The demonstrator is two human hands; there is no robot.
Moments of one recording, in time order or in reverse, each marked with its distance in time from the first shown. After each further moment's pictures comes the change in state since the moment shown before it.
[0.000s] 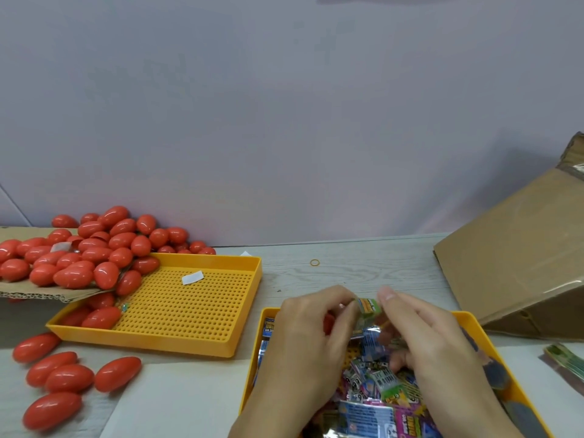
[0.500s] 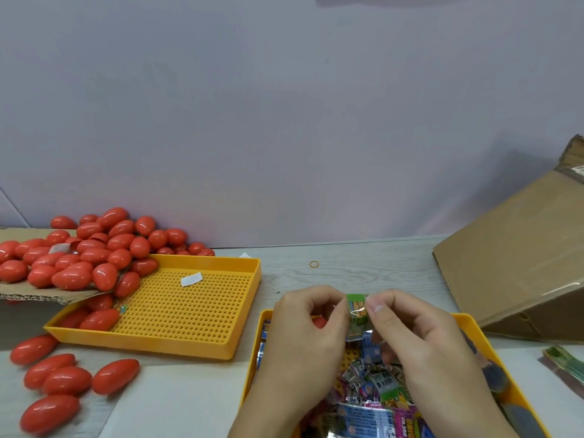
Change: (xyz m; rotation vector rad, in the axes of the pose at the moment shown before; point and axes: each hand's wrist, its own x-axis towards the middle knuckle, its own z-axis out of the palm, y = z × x) left_hand 0.003 0.004 -0.002 -0.223 0.037 -0.163; right_hand 0.000 -0.006 0.003 0.016 -0.033 -0.116
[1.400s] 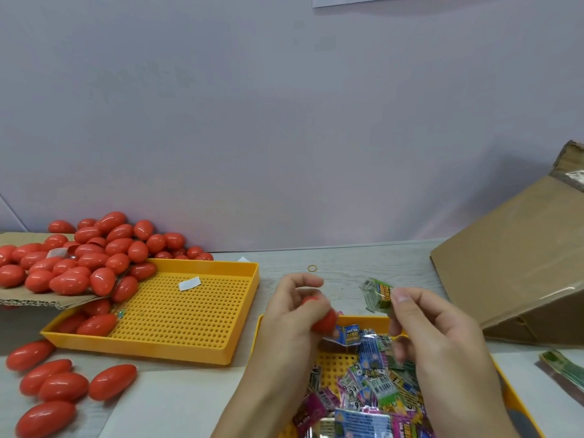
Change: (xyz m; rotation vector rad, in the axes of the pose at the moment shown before) left_hand 0.006 -0.003 0.000 -0.646 0.101 -0.338; right_hand 0.004 0.009 -0.004 0.098 0.227 0.026
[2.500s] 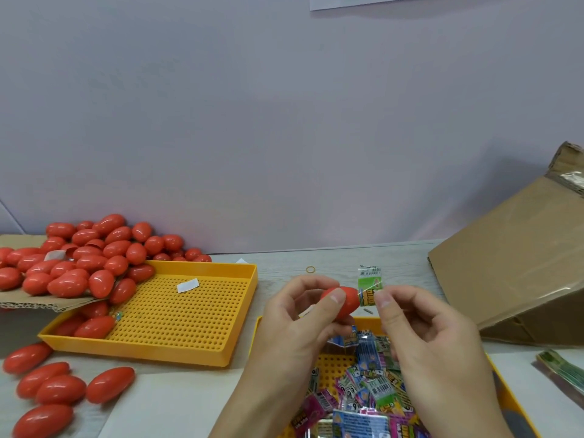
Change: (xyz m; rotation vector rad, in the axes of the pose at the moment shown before) left_hand -0.003 0.004 0.003 -0.089 -0.091 0.015; right_hand -0.001 -0.002 0.003 -0.082 0.011 -0.099
